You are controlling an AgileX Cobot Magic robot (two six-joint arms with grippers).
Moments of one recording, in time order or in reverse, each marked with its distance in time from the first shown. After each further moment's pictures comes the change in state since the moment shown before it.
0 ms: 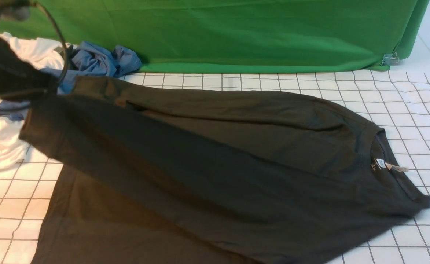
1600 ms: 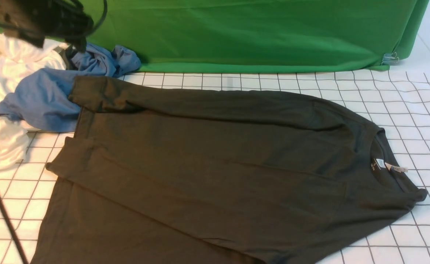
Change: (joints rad) right arm 0.000 0.020 0.000 -0.013 -0.180 0.000; left arm -0.018 0.545 -0.626 0.102 0.151 -0.189
